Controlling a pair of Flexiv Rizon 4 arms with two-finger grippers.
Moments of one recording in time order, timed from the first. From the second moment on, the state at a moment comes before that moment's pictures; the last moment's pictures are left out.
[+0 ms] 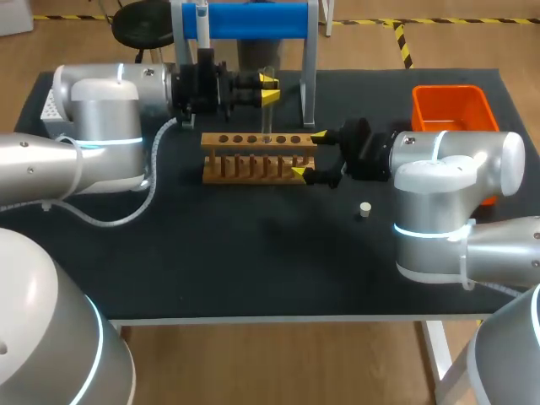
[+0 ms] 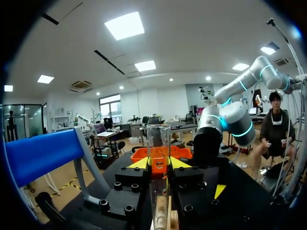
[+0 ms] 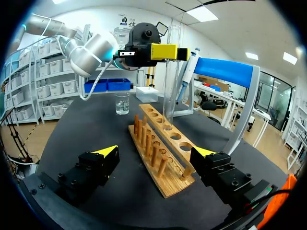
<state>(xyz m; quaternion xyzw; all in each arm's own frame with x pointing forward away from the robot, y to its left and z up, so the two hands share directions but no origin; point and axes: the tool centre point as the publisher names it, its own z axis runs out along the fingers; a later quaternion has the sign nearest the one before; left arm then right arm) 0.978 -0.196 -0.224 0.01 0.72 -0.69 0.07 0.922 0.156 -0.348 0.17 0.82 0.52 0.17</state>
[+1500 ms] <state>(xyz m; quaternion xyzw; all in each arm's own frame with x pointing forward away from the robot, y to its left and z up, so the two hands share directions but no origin) 0.985 -0.198 -0.256 -0.02 0.72 -0.69 0.05 0.922 0.156 -0.348 0.17 0.82 0.52 0.17</state>
